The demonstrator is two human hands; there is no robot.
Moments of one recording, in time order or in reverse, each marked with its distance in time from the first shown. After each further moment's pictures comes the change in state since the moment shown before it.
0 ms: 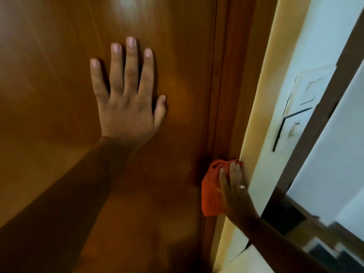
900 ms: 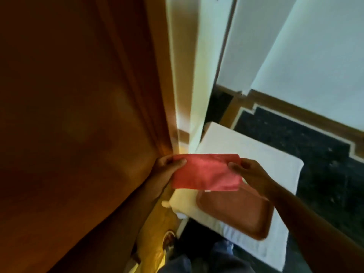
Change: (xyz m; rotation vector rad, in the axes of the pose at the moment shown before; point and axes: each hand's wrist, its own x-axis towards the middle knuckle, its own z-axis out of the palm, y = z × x) left_hand -0.367 0.196 0.064 -1.589 -1.822 -0.825; right_hand -0.261 0.030 0.023 0.996 -0.338 1.202
